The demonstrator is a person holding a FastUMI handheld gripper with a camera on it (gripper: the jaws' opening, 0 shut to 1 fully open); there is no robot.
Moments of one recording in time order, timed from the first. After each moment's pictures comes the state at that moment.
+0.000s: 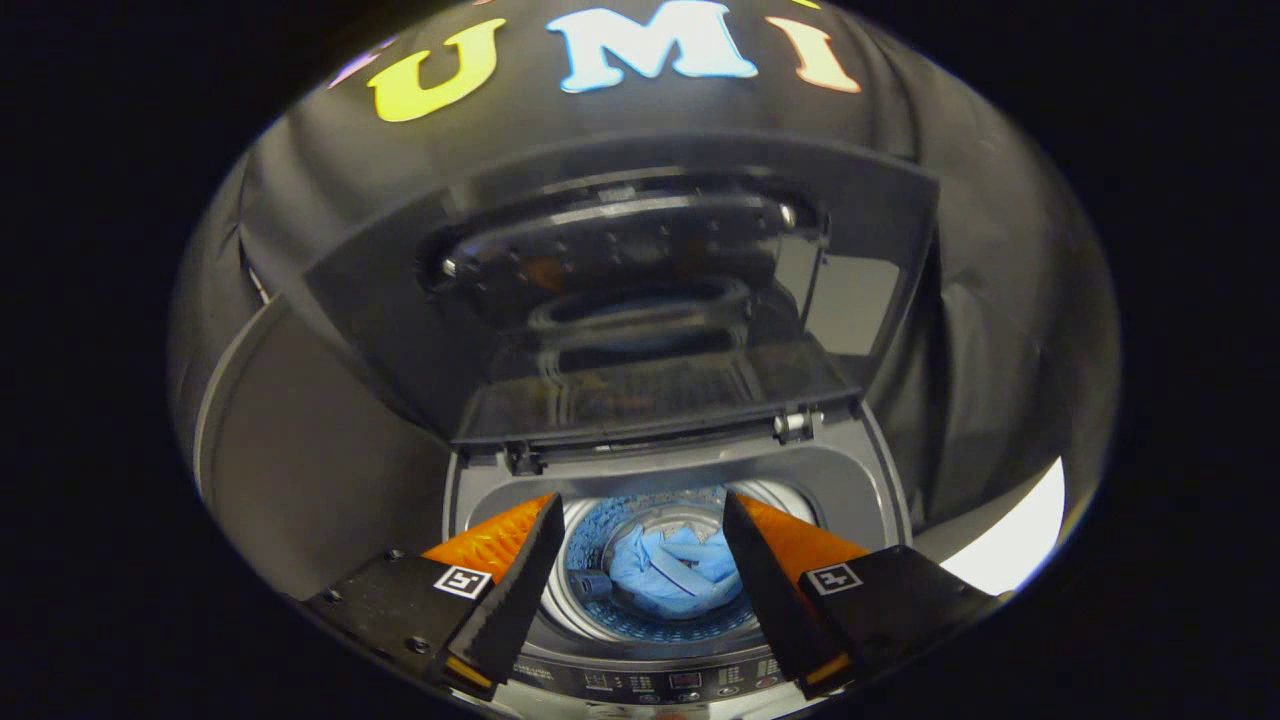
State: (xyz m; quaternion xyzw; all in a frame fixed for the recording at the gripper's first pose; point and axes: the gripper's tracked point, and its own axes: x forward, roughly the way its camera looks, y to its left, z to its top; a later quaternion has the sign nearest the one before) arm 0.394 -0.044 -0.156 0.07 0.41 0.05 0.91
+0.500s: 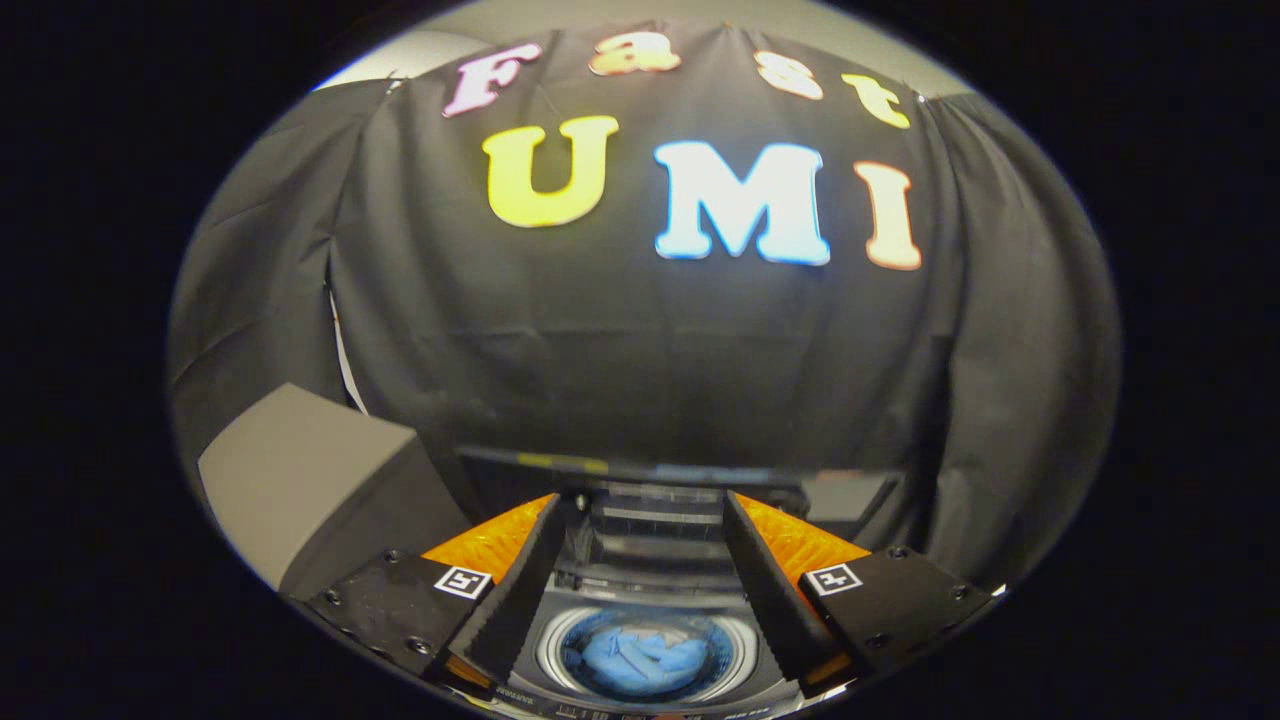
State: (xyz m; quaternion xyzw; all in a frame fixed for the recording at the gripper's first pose) arm 0.438 -0.038 0.031 -0.01 0.19 0.12 0.98
